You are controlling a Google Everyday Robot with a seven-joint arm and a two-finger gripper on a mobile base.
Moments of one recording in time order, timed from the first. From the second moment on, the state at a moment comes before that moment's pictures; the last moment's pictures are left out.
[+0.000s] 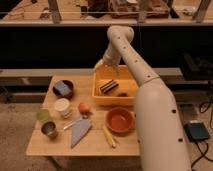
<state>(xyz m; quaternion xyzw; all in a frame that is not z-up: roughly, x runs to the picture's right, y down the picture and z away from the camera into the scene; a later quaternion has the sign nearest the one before) 0.023 -0.096 0.853 -0.14 -0.31 -0.63 0.70</state>
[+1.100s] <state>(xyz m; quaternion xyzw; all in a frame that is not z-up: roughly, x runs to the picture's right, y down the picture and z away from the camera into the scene) 0.061 -0.071 0.877 -0.17 -0.28 -0.56 0.76</state>
